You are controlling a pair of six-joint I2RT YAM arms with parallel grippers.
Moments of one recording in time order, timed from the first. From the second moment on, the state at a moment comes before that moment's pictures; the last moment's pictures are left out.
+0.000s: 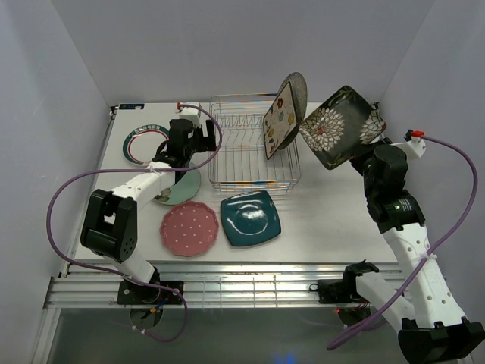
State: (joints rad) left arm -0.35 1.62 1.09 0.19 -0.17 -0.16; right arm 0.21 0.83 0.95 -0.36 0.40 0.77
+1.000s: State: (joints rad) left arm -0.35 1.62 1.09 0.19 -0.17 -0.16; right arm 0.67 1.18 1.17 -0.14 0.75 0.51
